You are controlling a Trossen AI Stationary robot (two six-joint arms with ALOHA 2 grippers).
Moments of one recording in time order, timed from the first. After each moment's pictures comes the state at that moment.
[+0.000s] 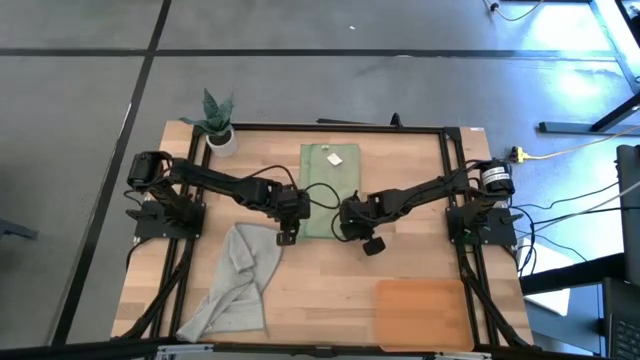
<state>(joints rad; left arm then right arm) -0.01 1.64 1.02 -0.50 -0.04 -0.05 0.06 1.81 0.99 -0.40 -0.01 -0.38</state>
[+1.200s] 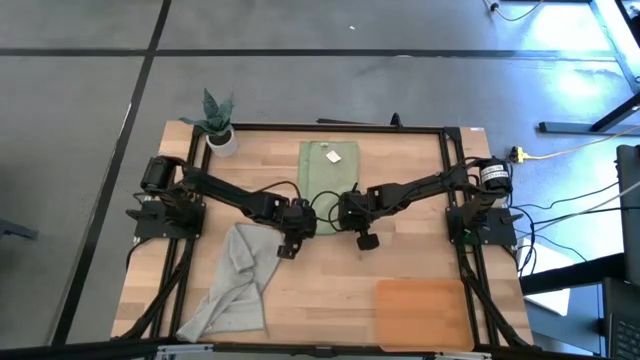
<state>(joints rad) -0.09 1.77 1.02 -0.37 -0.04 0.11 0.00 1.81 0.99 -0.36 -0.06 -0.27</state>
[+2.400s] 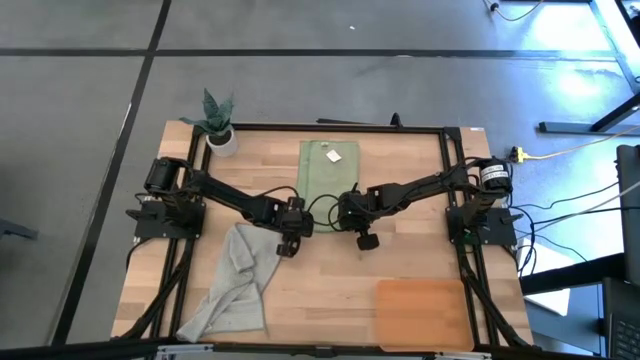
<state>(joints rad) -0.10 1.79 0.97 -0.32 -0.20 0.11 0.00 1.81 0.99 -0.36 -0.06 -0.27</state>
